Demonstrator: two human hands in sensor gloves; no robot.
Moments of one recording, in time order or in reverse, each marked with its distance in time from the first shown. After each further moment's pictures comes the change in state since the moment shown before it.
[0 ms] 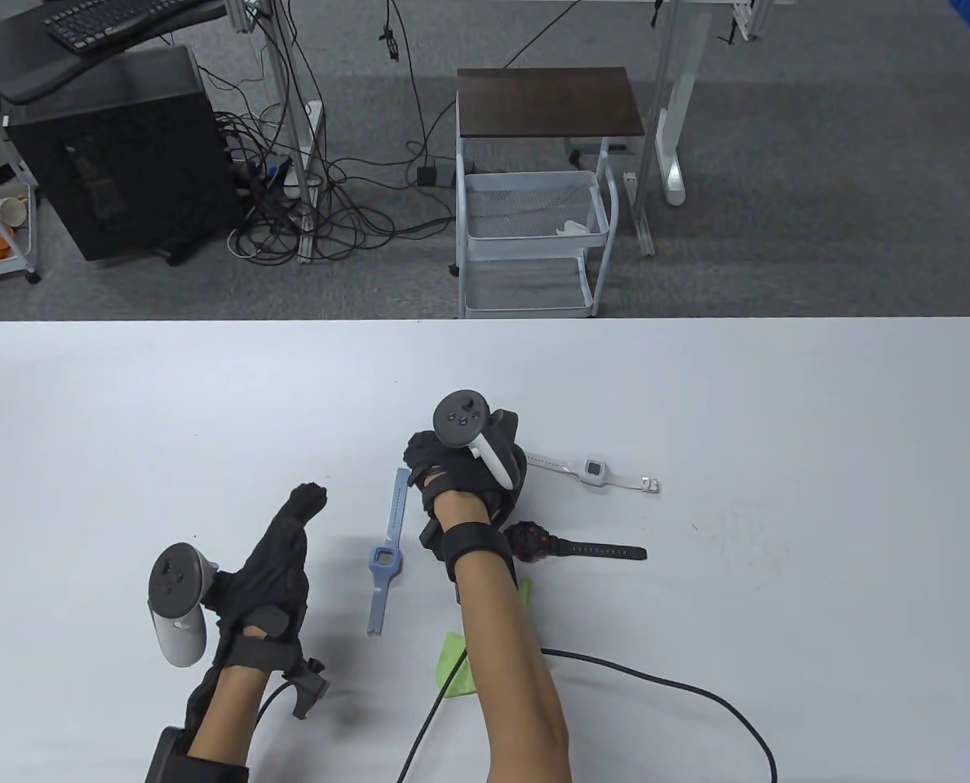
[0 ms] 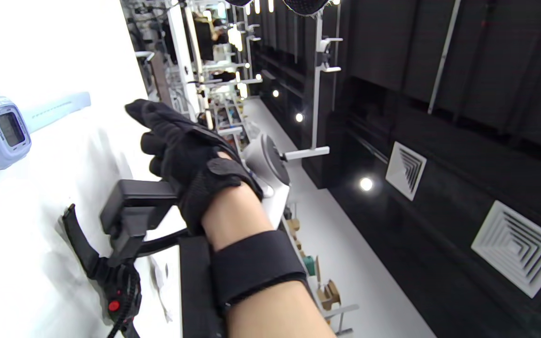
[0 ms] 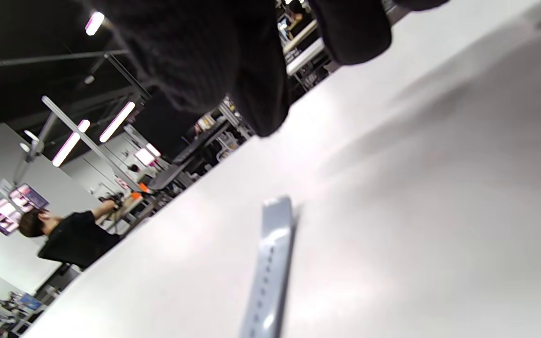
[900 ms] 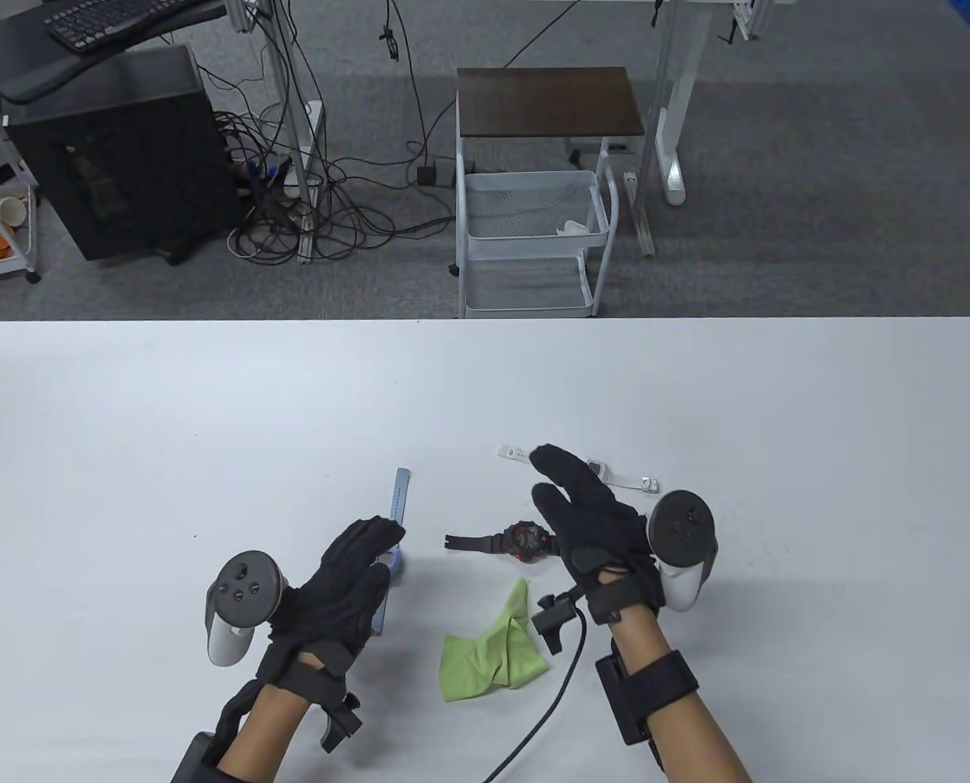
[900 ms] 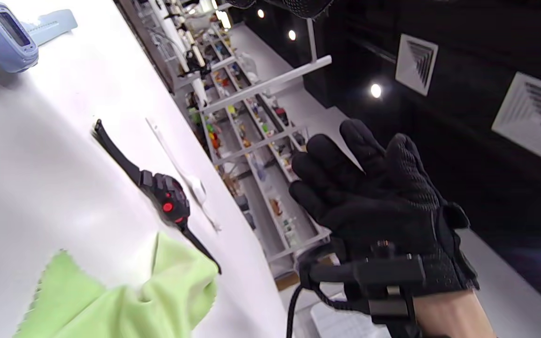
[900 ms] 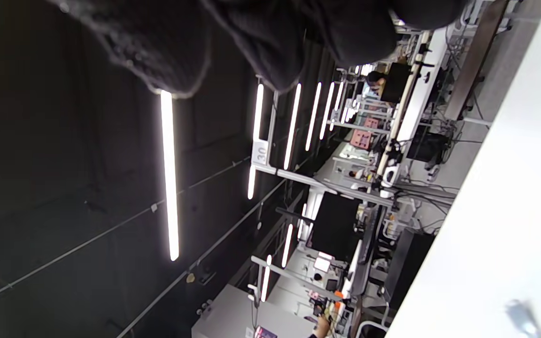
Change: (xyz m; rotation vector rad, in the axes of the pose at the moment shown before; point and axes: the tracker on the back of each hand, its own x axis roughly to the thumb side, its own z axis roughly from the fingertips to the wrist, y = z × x) left_hand 0.008 -0.060 -0.003 -0.255 -0.010 -0.248; right_hand -0.077 -0.120 0.180 -0.247 -0.344 -0.711
